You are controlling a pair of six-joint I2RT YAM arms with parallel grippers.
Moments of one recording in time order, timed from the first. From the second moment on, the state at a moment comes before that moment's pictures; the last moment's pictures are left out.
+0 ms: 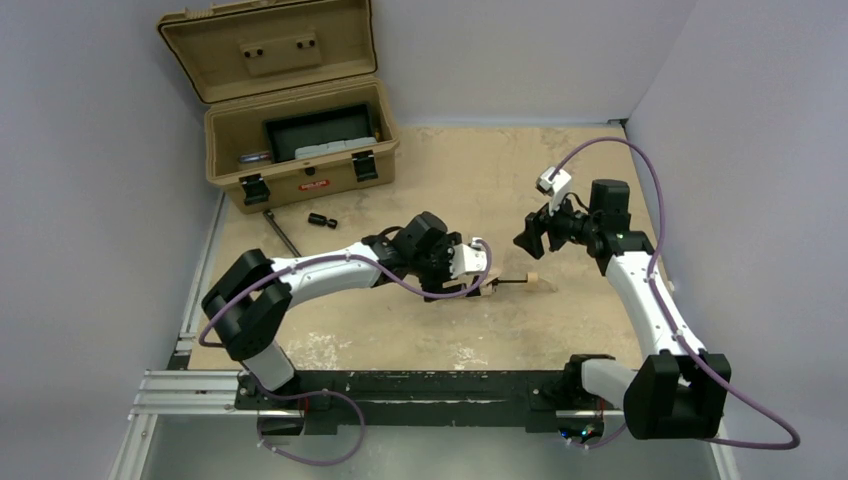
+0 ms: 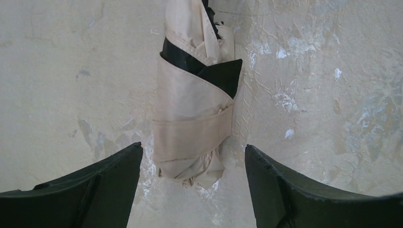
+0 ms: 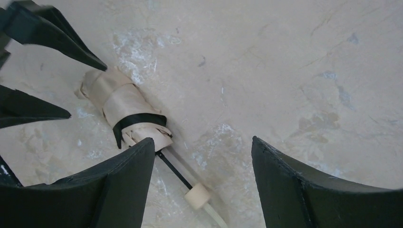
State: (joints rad) left arm -0.89 1.64 1.02 -0.19 0.28 0.53; right arm 0.00 1.14 0.86 -0.43 -0.67 -0.43
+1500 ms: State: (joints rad) left arm -0.99 1.90 1.21 -0.29 -0.03 0.02; right arm -0.18 1.59 1.01 -0.58 -0.51 -0.46
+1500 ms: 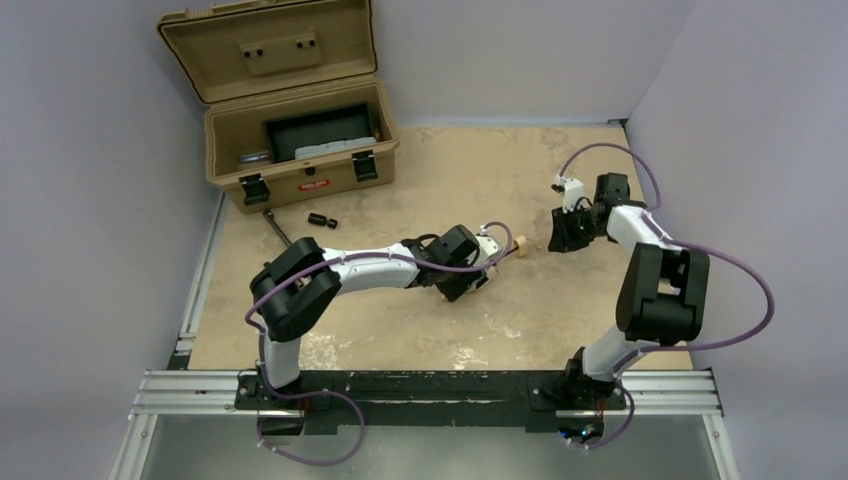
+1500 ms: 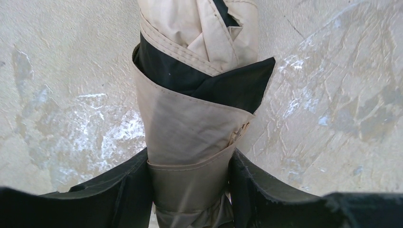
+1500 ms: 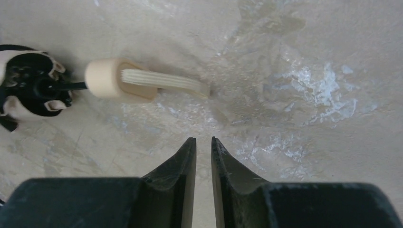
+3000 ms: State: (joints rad) left arm -0.92 1.60 1.21 -0.35 -0.04 -0.11; right arm -0.02 1.33 1.07 -0.99 -0.84 -1.51
